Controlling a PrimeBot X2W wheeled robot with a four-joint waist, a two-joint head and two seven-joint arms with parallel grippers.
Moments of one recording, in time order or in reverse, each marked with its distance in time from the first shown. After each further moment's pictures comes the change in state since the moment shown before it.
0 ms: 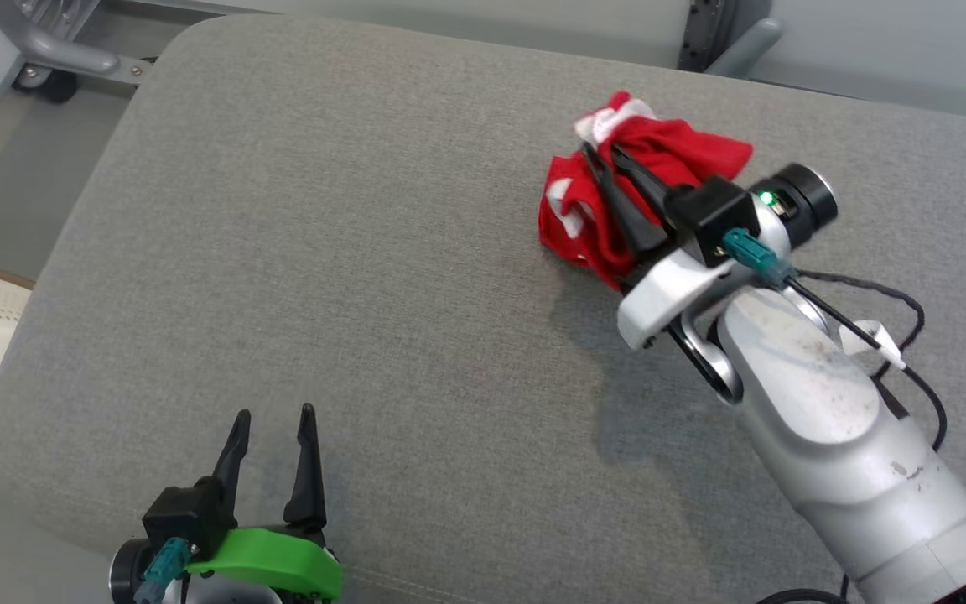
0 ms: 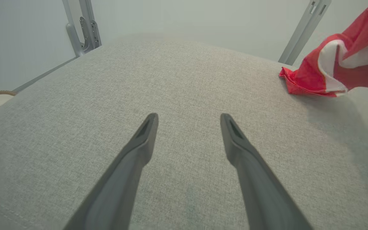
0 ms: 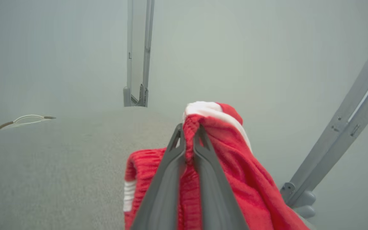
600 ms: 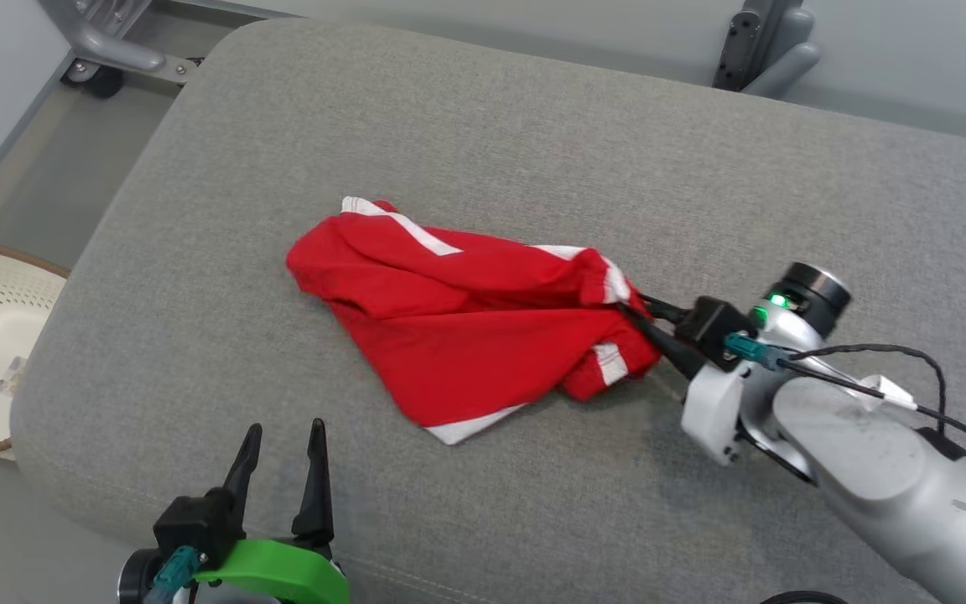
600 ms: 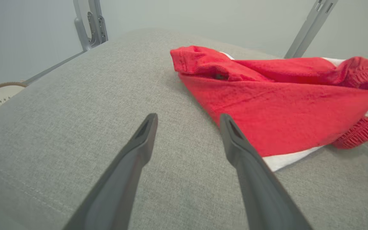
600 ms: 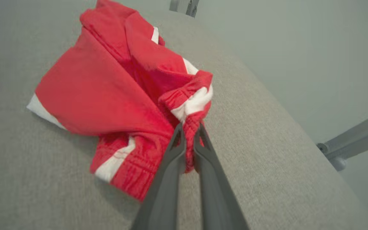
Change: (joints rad) left arm 0.016 0.000 -0.024 0.022 -0.006 -0.020 0.000; right arm -0.041 -0.255 0.515 0.117 0.230 0.000 0.000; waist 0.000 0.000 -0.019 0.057
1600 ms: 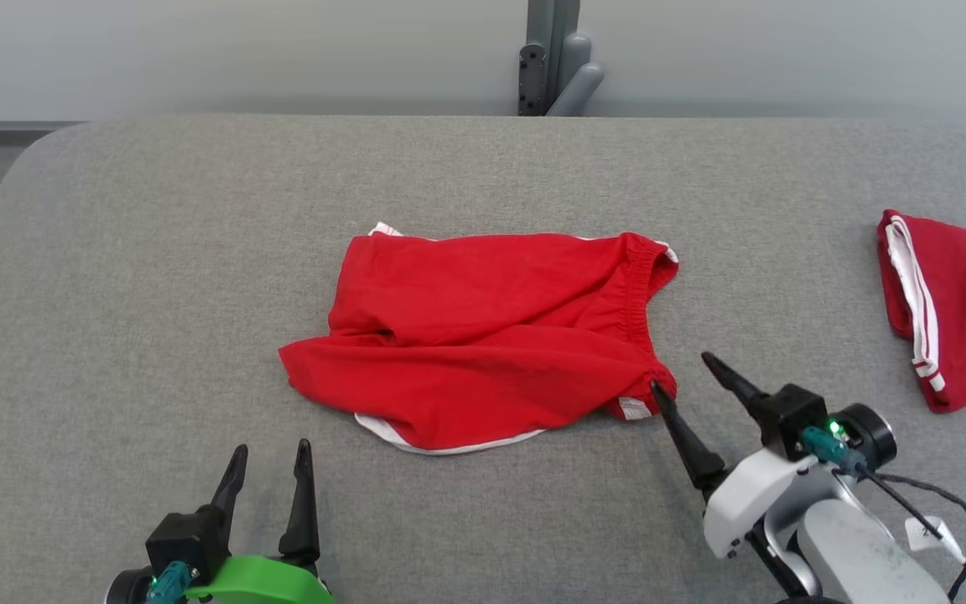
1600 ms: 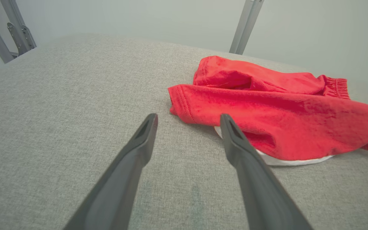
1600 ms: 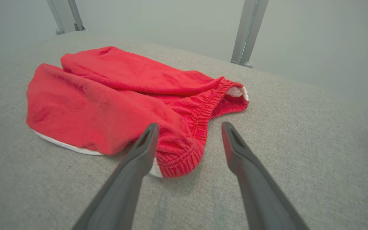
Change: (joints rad) left arm 0.020 -0.001 0.043 0.034 0.042 -0.016 0.000; right arm 0.420 0.144 -0.547 -0.162 -0.098 0.000 0.000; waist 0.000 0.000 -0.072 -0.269
